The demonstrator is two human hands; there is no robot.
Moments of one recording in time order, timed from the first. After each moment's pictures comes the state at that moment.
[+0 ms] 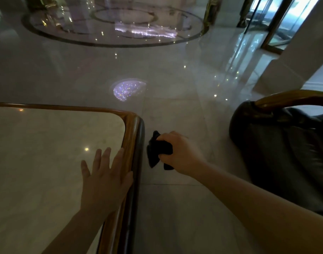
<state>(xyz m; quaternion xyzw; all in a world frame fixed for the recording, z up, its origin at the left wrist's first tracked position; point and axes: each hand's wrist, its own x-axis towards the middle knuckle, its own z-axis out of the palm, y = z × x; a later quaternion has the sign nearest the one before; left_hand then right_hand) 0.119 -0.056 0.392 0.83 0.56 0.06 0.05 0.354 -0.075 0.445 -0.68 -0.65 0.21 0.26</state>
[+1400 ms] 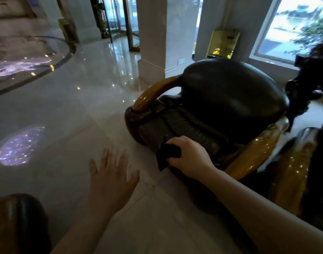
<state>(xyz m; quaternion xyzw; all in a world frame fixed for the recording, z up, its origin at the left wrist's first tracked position) 0.541 -0.176 0.498 0.97 0.21 0.10 0.05 0.692 -0.363 0.530 -0.90 -0.33 0.05 0.29</state>
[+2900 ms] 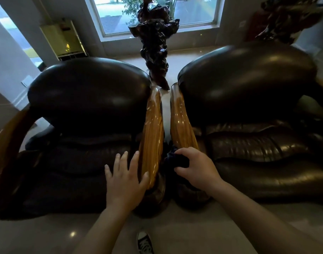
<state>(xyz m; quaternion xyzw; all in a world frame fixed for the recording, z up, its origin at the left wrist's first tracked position) 0.830 -0.456 0.443 0.97 -0.21 0.01 0.11 0.760 -0.683 0.464 -0.92 0.11 -0.05 0.38</state>
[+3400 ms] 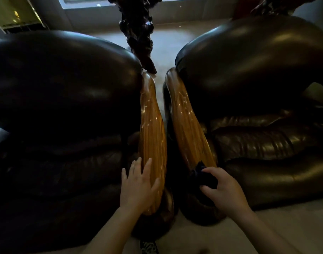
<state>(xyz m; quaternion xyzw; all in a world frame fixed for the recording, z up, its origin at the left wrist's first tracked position) 1.013 -0.487 0.319 0.94 -0.29 -0.13 0.11 0.857 -0.701 0.348 -0.87 0.30 0.00 0.39</state>
